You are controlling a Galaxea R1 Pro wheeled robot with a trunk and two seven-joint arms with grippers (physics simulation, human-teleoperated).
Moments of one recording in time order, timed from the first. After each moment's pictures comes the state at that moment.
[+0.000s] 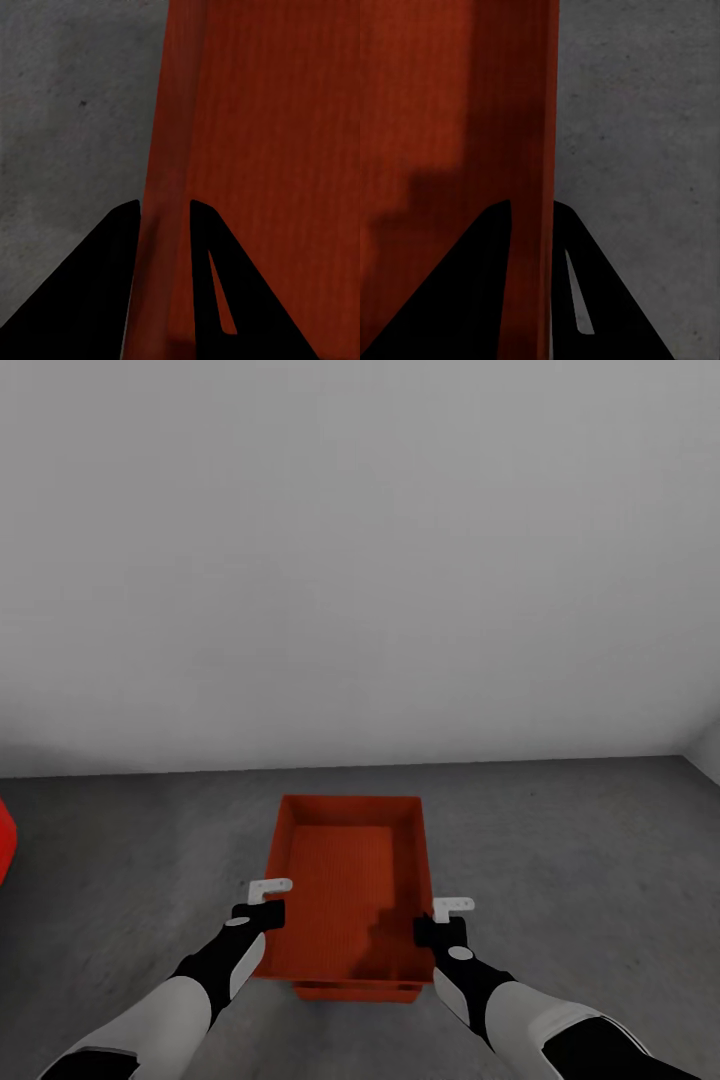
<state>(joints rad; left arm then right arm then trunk) -0.72 -0.08 -0.06 -0.33 0.11 0.08 0.18 -0.77 0.15 0.28 -0.03 -0.21 -0.24 -0.18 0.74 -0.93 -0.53</state>
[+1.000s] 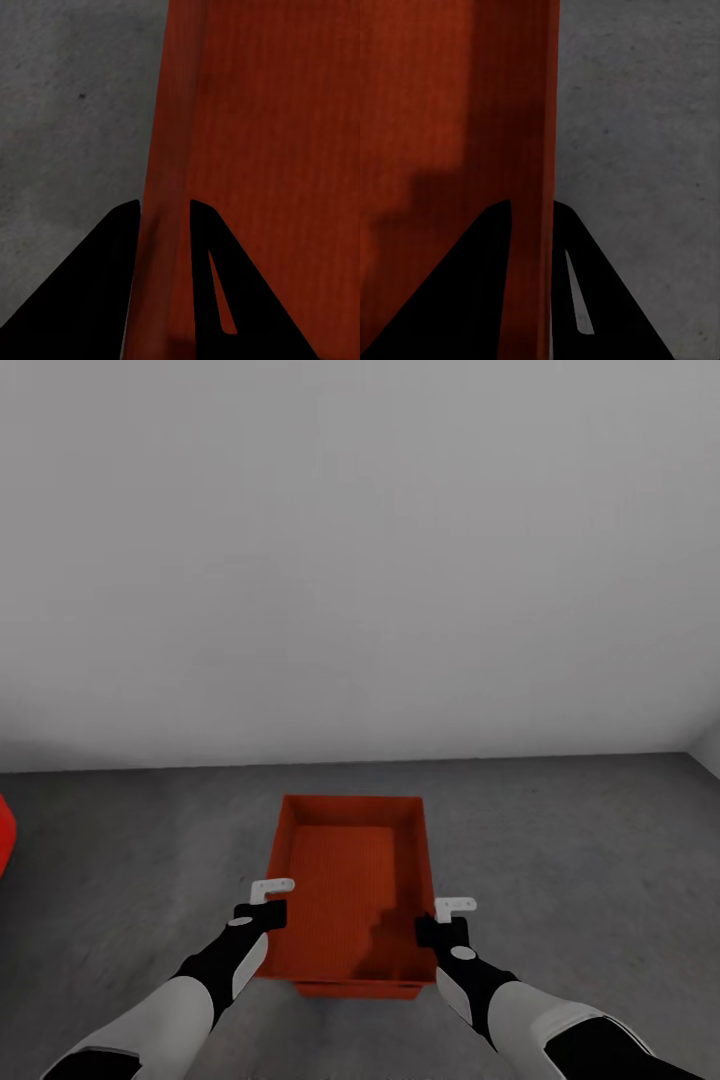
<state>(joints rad) -0.72 -0.08 -0.07 -0.33 0.12 0.08 0.19 -0.77 0.14 0.28 -0.03 -0.21 -0.24 -0.17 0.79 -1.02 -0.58</state>
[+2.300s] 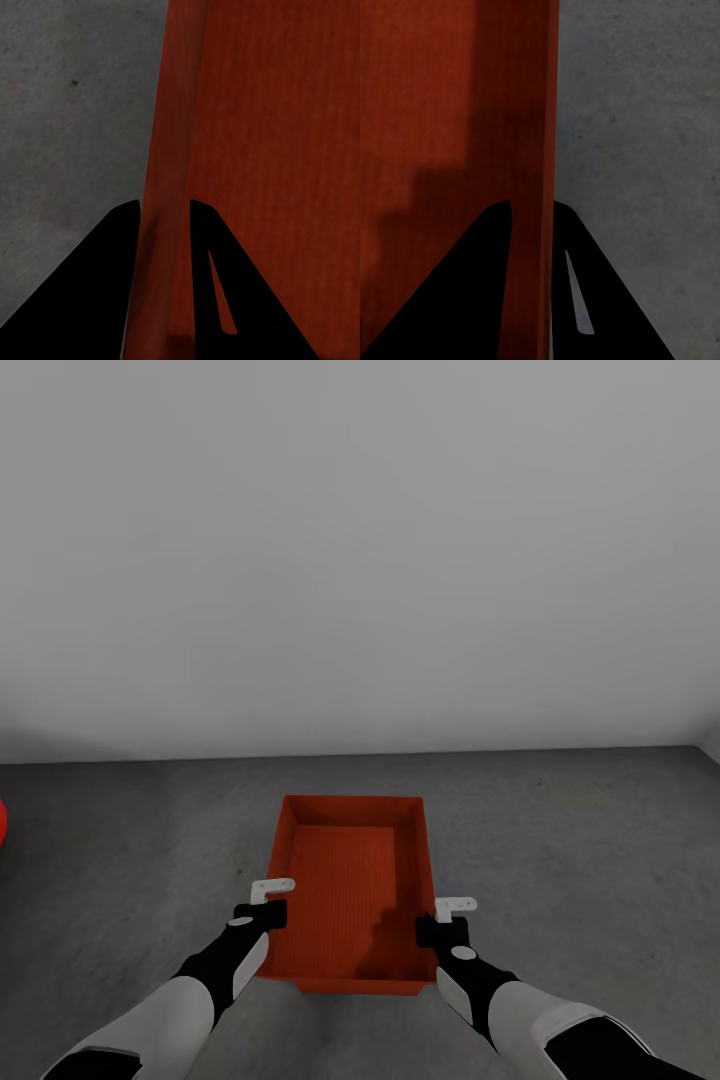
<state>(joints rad) -0.72 -0.08 -0.07 -0.33 0.12 0.08 0.19 -0.77 0.14 0.27 -0.03 -0.21 -0.24 -0.17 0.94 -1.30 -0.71</state>
